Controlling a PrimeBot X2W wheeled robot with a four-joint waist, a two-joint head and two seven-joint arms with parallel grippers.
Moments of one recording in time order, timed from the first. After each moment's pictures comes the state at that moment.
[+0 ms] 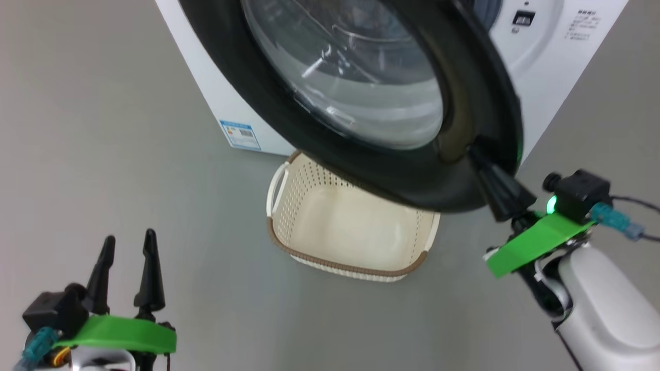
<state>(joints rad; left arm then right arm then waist) -0.14 0.09 -0.01 0.19 -0.39 -0.13 -0.26 -0.48 -0.31 0.34 0.31 0.47 0.13 -0.26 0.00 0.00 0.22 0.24</state>
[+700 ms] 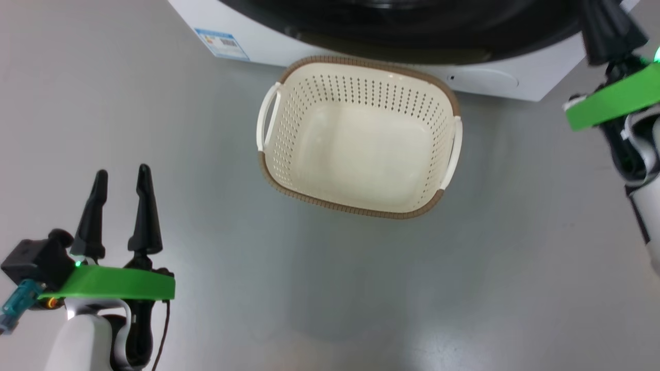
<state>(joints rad) -0.29 0.09 -0.03 0.15 -0.43 -0.13 -0.26 -0.86 -0.42 0.25 0.41 0.47 0.13 -0.26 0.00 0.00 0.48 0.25</state>
